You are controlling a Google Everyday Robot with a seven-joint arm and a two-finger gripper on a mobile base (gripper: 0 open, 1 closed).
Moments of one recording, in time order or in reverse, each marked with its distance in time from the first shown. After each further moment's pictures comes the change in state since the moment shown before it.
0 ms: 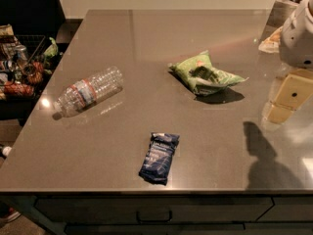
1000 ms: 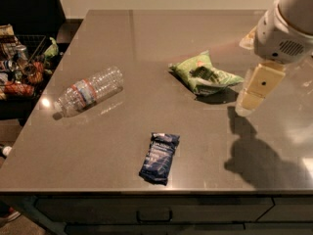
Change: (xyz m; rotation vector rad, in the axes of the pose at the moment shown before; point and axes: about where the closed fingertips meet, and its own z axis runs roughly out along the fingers) arm -0.026 -0.032 0.029 -0.012 -0.072 0.021
